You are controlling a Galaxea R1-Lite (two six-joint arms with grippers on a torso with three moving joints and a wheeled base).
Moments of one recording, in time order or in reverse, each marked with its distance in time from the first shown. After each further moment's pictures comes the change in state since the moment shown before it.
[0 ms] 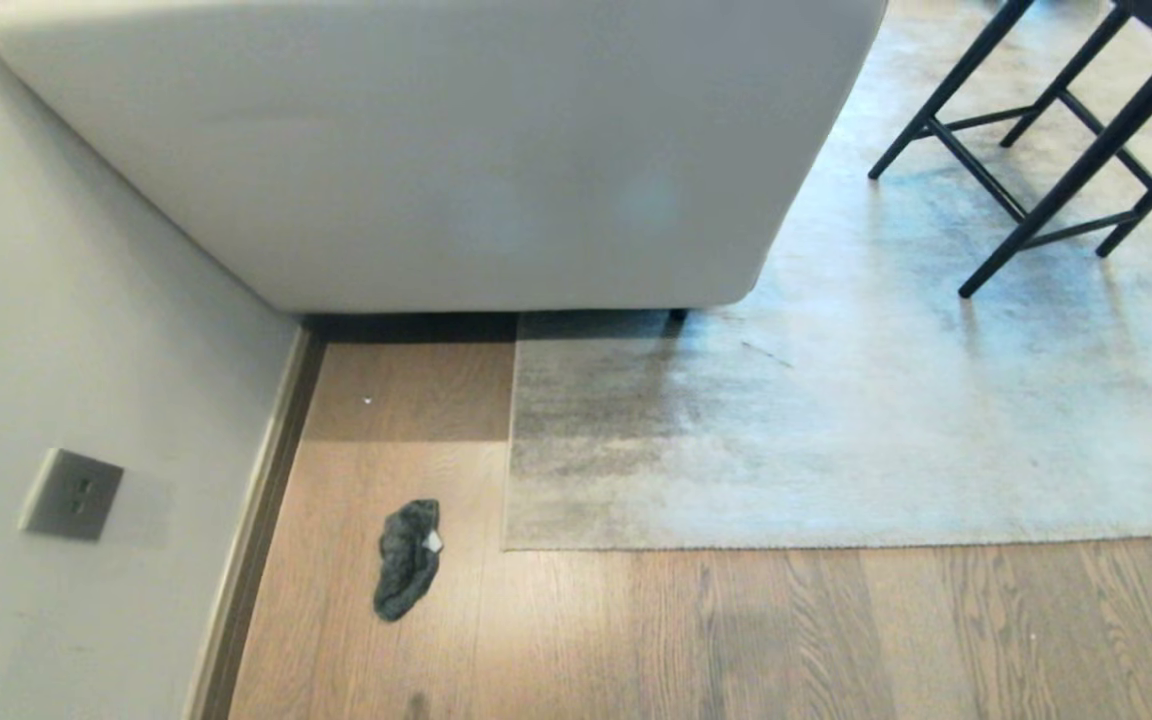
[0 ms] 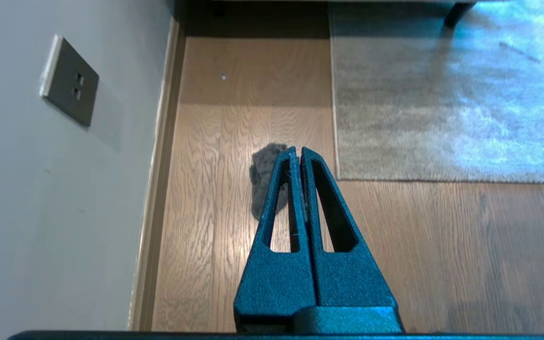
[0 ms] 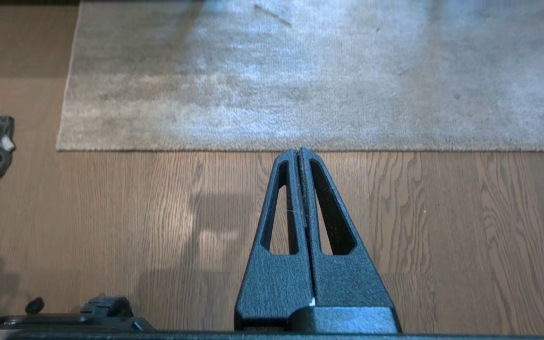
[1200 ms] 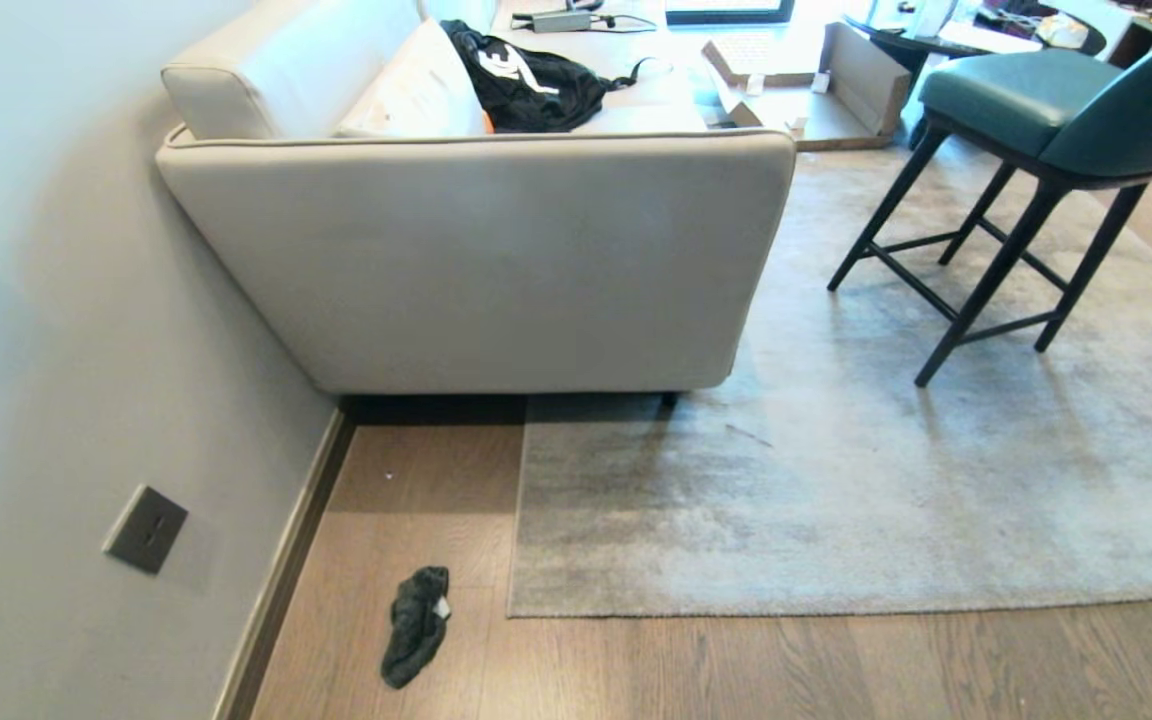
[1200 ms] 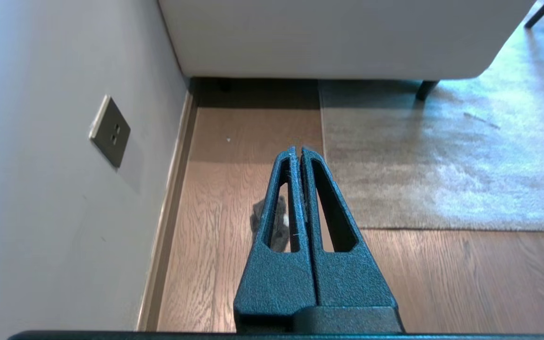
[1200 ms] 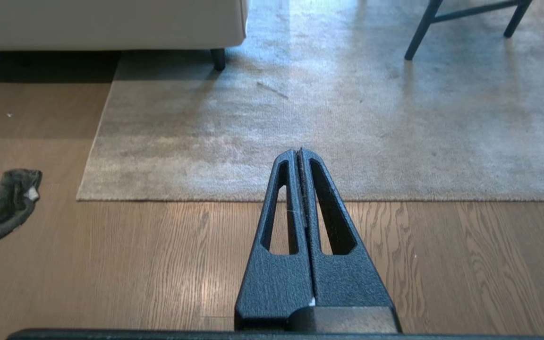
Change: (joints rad) left arm 0.000 0.000 0.000 0.001 -0.001 0.000; right arm 0.000 0.000 0.000 0.000 0.000 0.000
